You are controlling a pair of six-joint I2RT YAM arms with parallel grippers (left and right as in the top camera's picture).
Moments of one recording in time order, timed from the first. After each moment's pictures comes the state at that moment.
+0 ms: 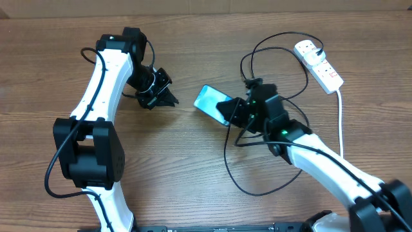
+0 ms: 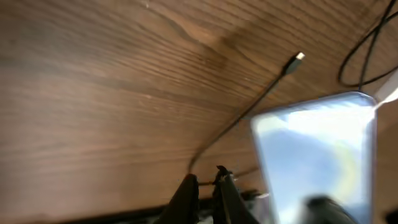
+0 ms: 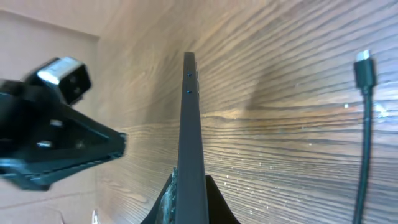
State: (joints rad) left arm -0.10 2.04 1.76 -1.37 0.54 -0.60; right arm 0.47 1.46 0.80 0.03 -0.35 0.95
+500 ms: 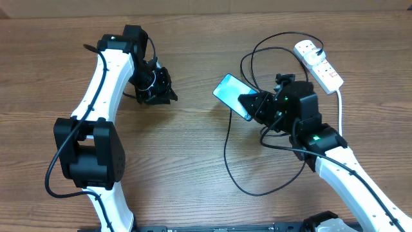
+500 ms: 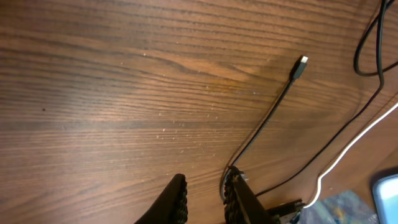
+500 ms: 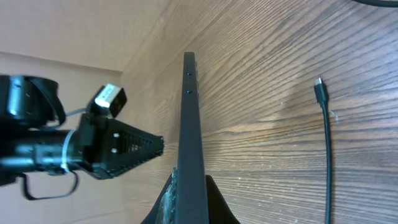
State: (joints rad) left arm -0.11 2.04 1.76 -1.30 0.47 -0.40; right arm 0.32 1.26 0.80 -0.13 -0.41 1.00
